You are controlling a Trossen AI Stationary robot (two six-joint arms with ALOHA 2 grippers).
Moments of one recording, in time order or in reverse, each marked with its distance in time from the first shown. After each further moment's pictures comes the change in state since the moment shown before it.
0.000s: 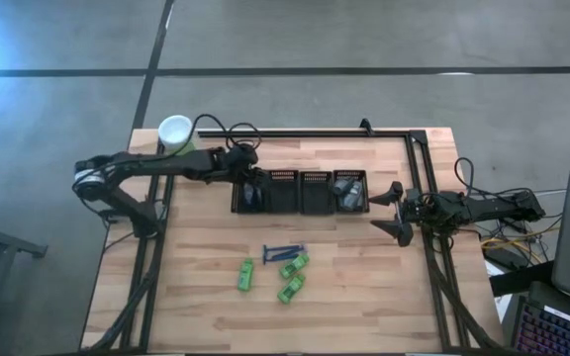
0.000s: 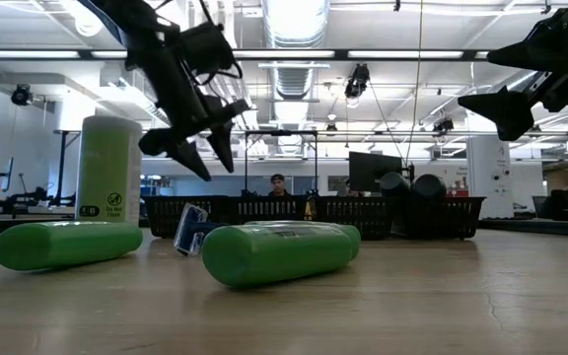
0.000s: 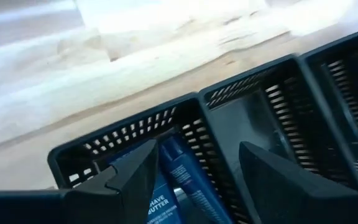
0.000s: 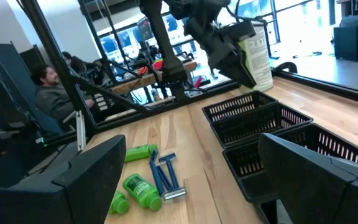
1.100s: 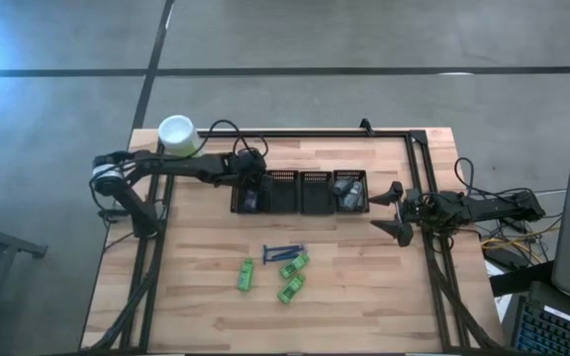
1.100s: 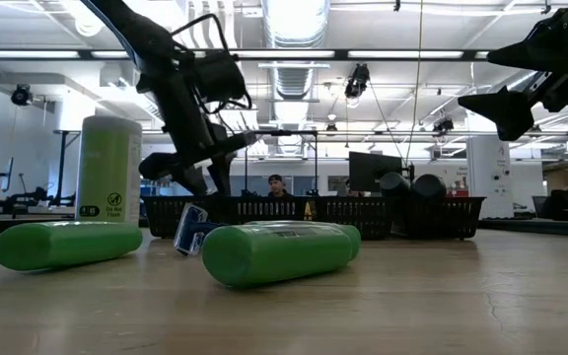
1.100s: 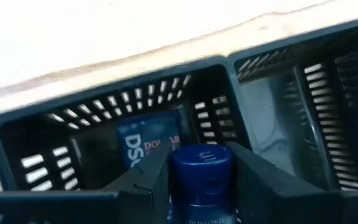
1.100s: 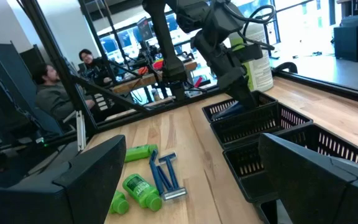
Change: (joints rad) left arm -0.003 0.144 0.000 0.034 0.038 -0.117; right arm 0.000 0.000 0.000 0.000 0.000 0.000
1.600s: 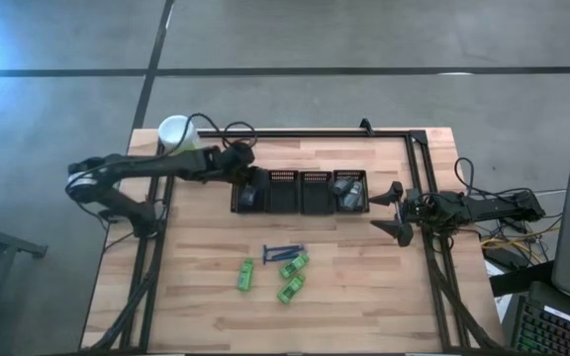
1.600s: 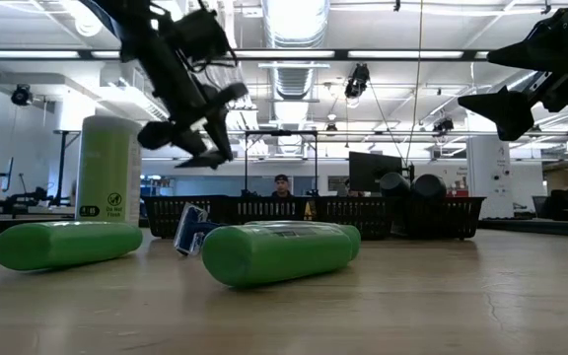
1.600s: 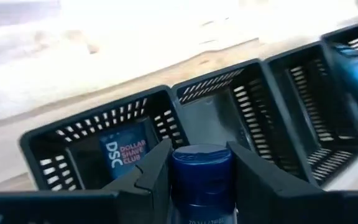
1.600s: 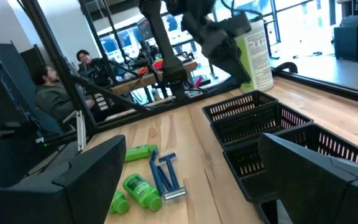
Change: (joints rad) left arm -0.012 -0.197 0.000 -0.036 0.015 0.044; right arm 0.000 0.000 0.000 0.000 0.000 0.000
